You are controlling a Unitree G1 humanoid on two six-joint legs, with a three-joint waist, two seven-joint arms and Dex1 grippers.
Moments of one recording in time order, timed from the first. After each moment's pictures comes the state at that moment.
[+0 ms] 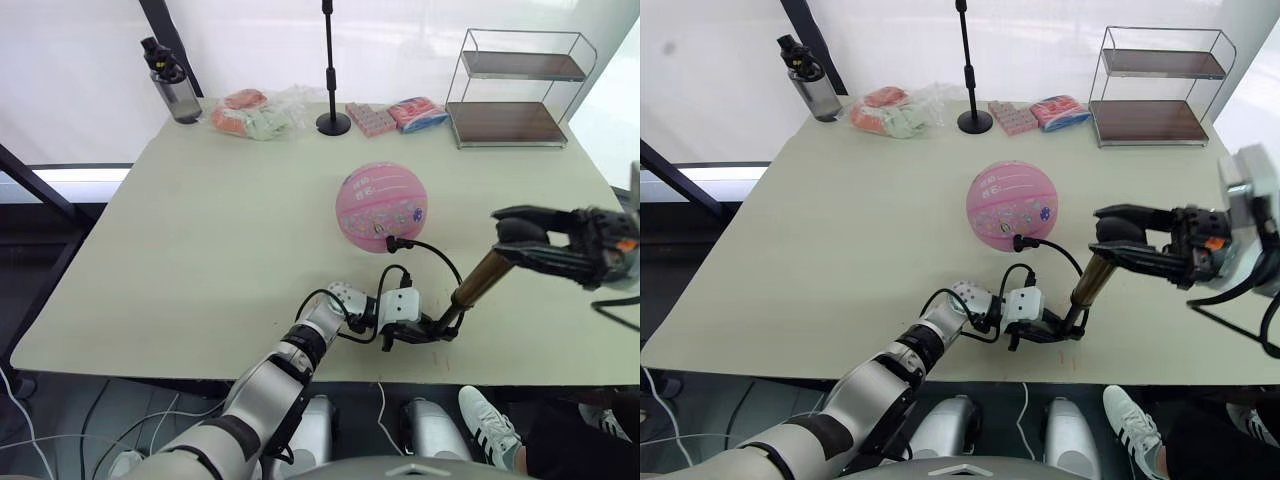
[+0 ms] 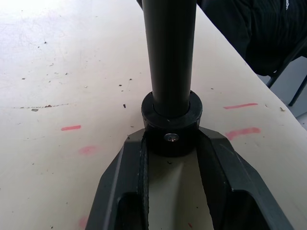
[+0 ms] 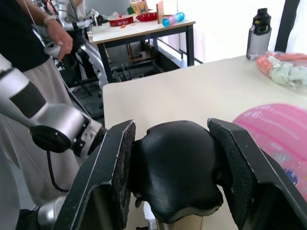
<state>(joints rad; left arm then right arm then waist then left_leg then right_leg) -0.68 0.00 -0.40 1.05 0.18 -0.46 -1.14 -0.14 -0.91 -0.37 -0.45 1.03 0.67 1.07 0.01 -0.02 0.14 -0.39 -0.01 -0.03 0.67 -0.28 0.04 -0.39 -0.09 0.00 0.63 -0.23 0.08</state>
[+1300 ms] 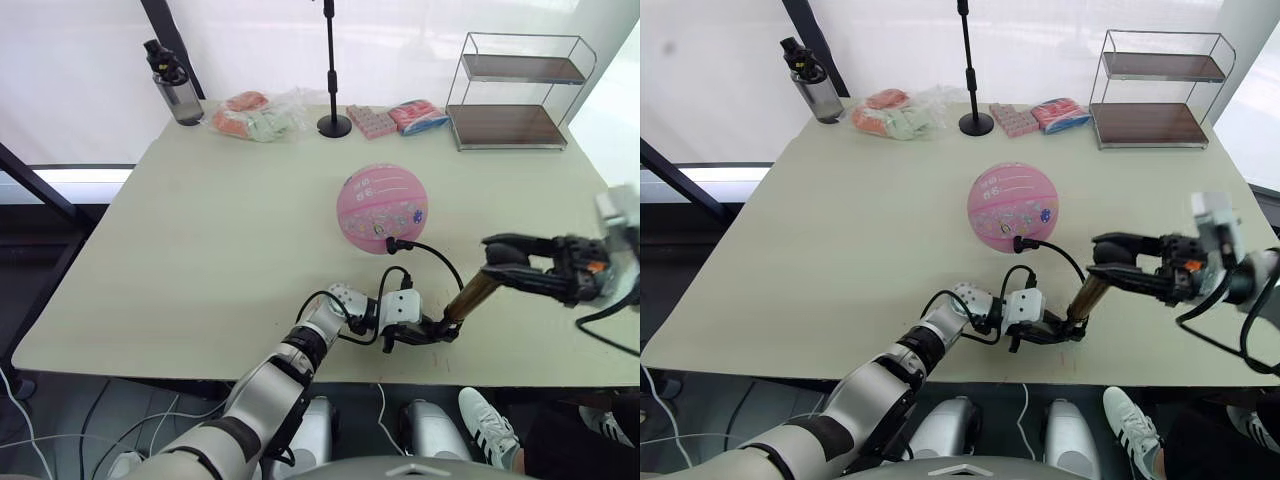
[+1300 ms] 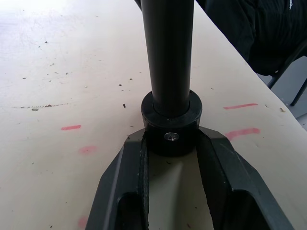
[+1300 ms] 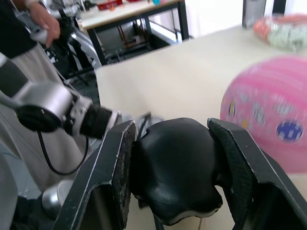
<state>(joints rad) -0.67 -0.01 -0.40 1.05 0.19 -0.45 -1.13 -0.15 -0.97 -0.36 -0.39 1.08 0.70 1.08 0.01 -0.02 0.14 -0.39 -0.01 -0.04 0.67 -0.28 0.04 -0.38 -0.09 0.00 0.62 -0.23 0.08</state>
